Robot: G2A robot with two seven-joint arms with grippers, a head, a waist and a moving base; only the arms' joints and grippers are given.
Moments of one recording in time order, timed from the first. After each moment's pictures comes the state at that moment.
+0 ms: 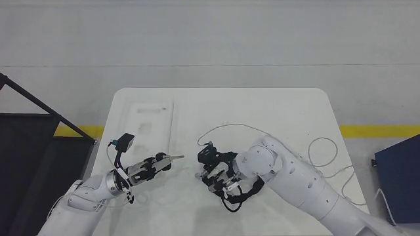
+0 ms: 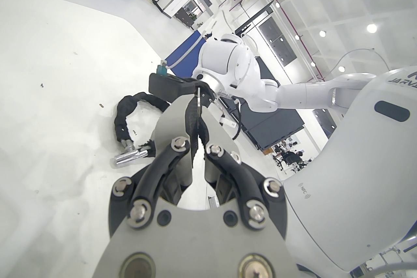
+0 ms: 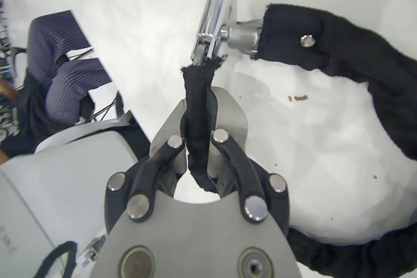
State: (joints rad) left arm 1.57 -0.97 -1.41 -1.50 -0.26 -1.01 -0.81; right arm -0.86 -1.20 0.64 -1.44 -0.23 -0.23 1.30
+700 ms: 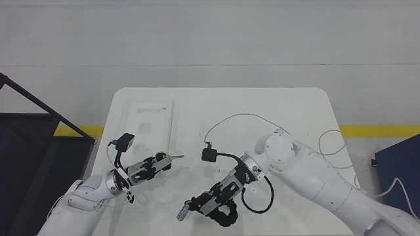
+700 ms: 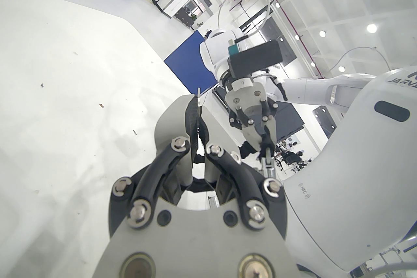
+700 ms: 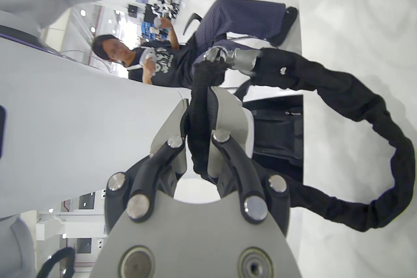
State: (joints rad) left arm 1.57 -0.97 -1.41 -1.50 -0.26 -1.01 -0.81; right arm -0.74 -1.10 0.51 -1.46 0.64 -0.42 1.40
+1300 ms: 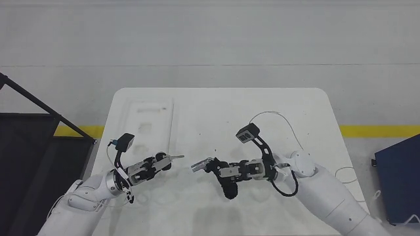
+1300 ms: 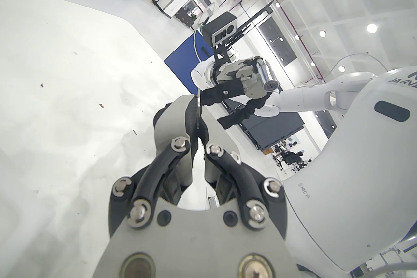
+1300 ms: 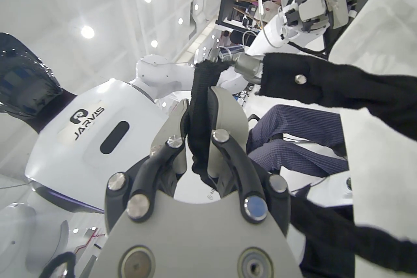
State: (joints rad) left arm 1.57 -0.97 -1.41 -1.50 -0.26 -1.01 -0.81; right arm -1.03 -1.05 0.75 -1.42 0.98 -0.53 1.29
